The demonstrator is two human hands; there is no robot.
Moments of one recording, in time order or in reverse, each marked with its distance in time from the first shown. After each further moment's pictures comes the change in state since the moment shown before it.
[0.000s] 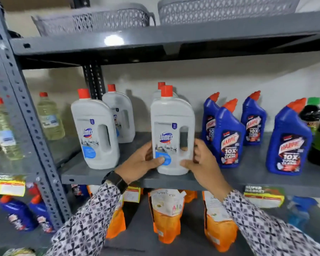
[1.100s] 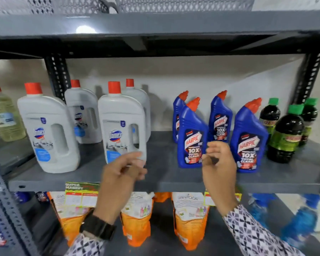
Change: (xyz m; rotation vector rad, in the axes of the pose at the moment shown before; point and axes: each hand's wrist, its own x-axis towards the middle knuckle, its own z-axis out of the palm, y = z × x) left_hand -0.040 0.026 0.100 -0.143 0.486 0.077; right_hand -0.046 0.000 -0.093 -0.224 0.577 -0.122
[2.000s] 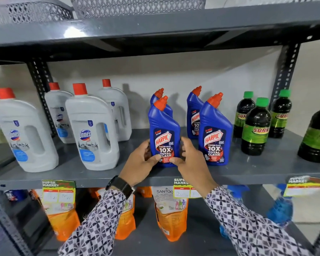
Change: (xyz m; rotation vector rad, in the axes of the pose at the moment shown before) left_hand 0.039 -0.023 0.121 0.291 -0.337 -0.030; right_hand 0.036 0.036 -0.034 -0.114 -0.483 0.042
